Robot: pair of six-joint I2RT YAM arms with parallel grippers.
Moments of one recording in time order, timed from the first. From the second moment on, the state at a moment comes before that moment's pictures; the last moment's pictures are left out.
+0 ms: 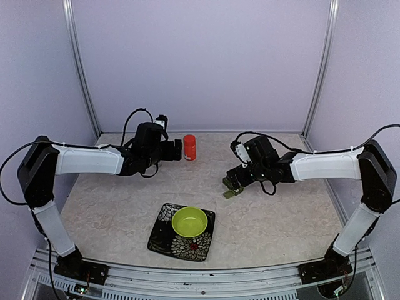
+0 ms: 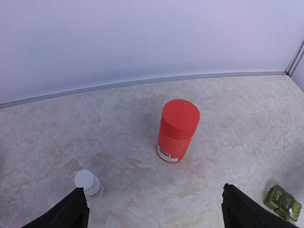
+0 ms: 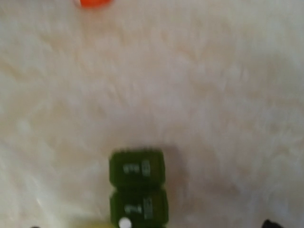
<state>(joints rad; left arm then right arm) -0.66 1.77 1.15 0.19 -0.39 -0.25 0.73 1.65 1.03 -0.09 0.20 0.08</state>
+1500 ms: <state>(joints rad) -0.80 1.70 1.03 0.15 -0.40 -0.31 0.68 1.84 1.06 -0.07 0.27 0.05</state>
